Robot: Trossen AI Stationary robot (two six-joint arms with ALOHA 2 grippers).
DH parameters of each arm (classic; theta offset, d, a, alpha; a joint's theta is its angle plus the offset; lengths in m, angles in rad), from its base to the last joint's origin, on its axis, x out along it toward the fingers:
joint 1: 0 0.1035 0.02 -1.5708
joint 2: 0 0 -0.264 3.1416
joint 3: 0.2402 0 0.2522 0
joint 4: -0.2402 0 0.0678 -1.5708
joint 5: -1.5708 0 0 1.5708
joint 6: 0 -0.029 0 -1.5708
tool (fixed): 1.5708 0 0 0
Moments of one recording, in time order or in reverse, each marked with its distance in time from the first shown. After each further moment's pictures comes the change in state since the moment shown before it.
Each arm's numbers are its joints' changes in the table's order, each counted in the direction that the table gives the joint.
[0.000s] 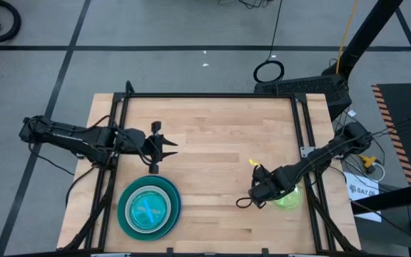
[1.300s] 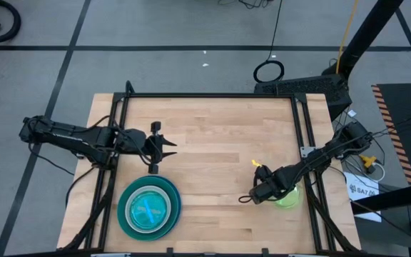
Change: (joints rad) left arm -0.001 0.000 0.000 -0.039 0.002 0.010; right arm -0.002 -0.001 -0.226 0.271 -0.034 -0.204
